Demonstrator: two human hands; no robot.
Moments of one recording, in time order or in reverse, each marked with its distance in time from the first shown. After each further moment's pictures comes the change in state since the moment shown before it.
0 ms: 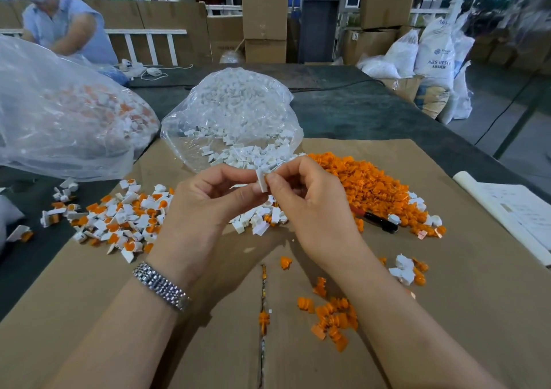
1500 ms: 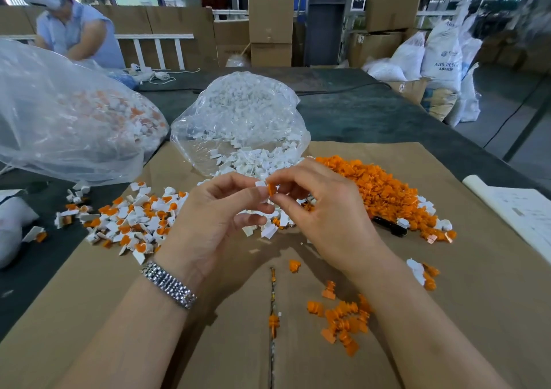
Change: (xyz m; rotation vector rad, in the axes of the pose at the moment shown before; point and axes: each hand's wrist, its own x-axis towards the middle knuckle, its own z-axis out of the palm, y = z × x) left_hand 0.006 0.003 -0.005 -0.081 -0.004 -0.177; right_hand 0.003 0.003 -0.012 -0.367 -0.059 -0.429
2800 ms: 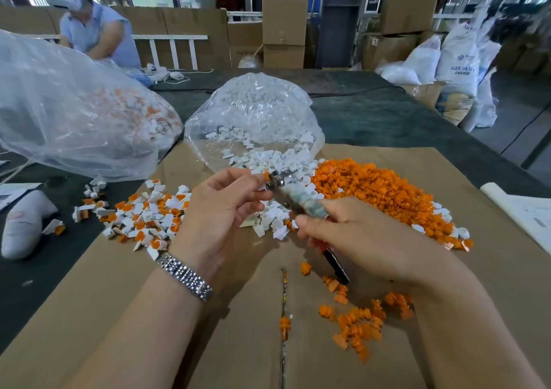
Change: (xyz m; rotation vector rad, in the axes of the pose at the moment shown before) left_hand 0.008 -0.001 -0.005 -0.154 0.182 -0.011; right_hand -0.002 -0.011 -0.033 0.143 -0.595 0.492
